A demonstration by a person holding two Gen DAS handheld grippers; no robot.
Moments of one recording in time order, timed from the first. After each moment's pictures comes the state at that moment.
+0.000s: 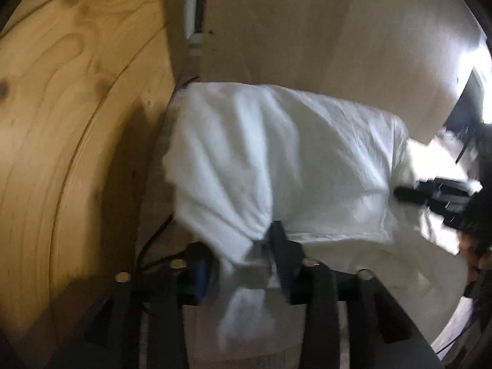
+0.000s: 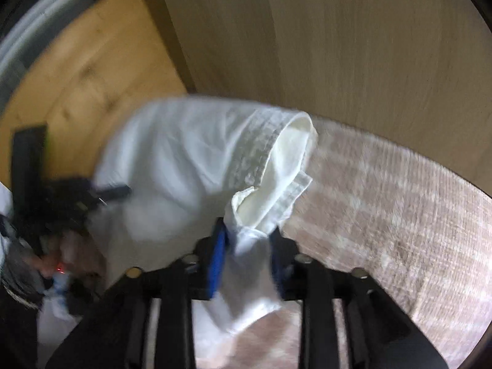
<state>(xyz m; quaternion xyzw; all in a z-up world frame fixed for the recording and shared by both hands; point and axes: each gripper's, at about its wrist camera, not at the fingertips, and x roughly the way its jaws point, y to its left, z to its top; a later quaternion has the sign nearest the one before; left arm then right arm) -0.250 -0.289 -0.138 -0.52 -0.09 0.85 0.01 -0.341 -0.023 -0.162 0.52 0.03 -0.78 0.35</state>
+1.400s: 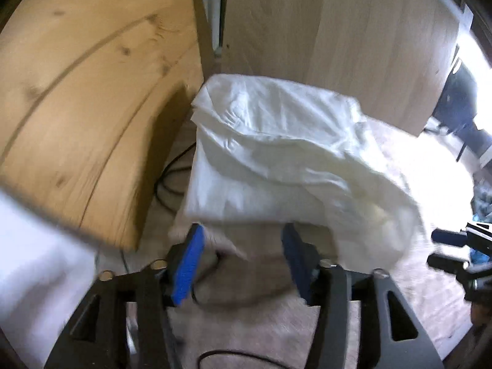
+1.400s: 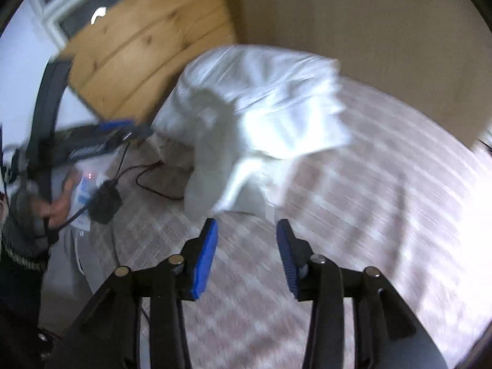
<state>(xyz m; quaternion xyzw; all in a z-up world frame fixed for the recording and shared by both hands) -0.118 -0.210 -0.081 -0.49 -0.09 0.87 -0.07 -0.170 0.046 -0.095 0.51 0.08 -0.78 0.35</state>
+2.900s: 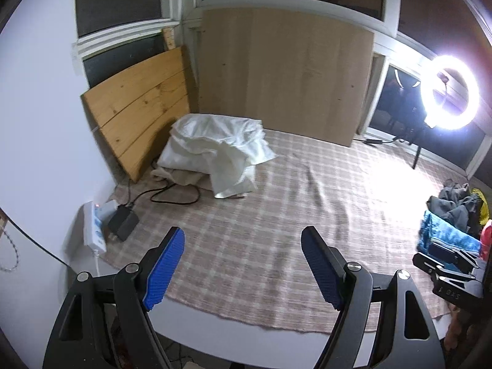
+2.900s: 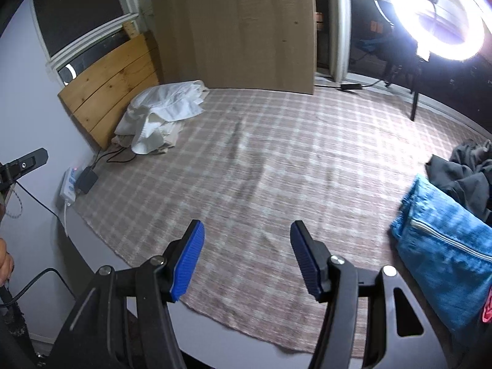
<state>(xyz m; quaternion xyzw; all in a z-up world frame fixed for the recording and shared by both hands) 0.049 0.037 0.029 -0.39 -0.07 0.90 -0.15 -0.042 0.315 -0.032 0.46 0.03 -0.86 0.23</state>
